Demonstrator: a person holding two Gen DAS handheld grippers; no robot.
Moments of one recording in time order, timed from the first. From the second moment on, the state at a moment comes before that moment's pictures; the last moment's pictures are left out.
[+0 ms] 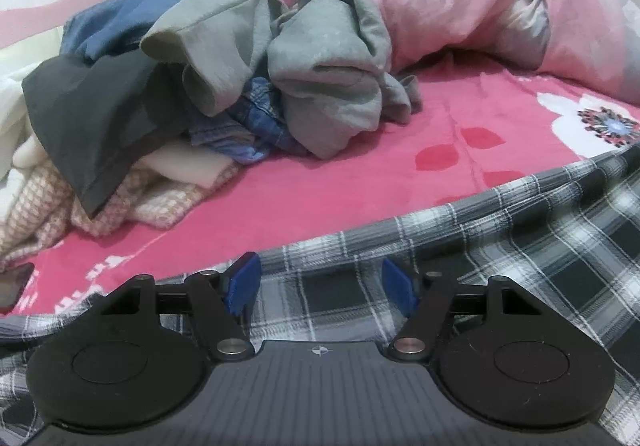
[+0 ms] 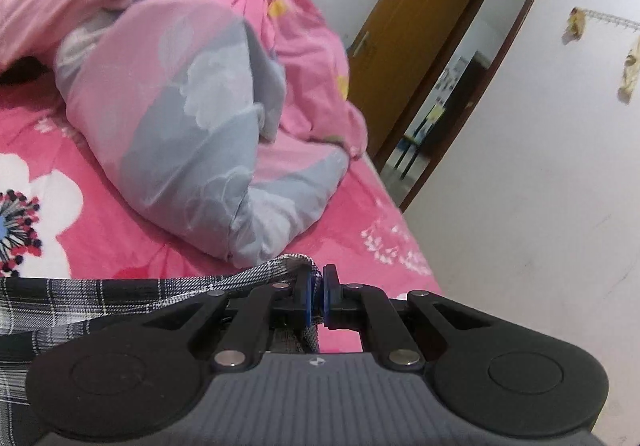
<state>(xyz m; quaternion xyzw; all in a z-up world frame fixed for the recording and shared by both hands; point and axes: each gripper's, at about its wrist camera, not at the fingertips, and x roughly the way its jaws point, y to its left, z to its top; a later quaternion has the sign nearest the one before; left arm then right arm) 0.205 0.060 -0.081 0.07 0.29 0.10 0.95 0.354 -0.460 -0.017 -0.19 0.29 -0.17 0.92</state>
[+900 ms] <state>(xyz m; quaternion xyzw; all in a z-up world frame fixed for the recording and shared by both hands) 0.212 0.068 -0.086 0.05 0.31 0.12 0.94 0.369 -0.574 -0.057 0.18 0.31 -0.16 0.92</state>
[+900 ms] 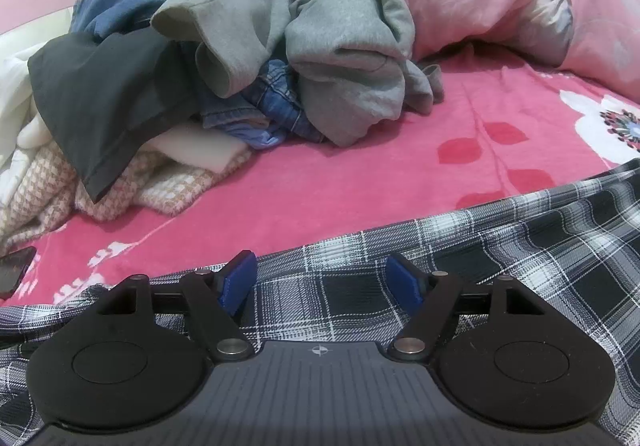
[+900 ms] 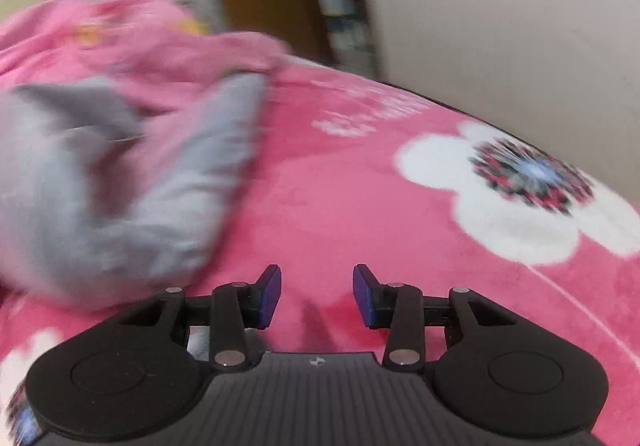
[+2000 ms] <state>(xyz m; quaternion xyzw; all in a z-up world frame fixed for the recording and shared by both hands) 0.207 0.081 -0.082 0.01 0.29 0.11 0.95 0.347 -0.269 -0.085 -0.43 0.35 0.27 0.79</state>
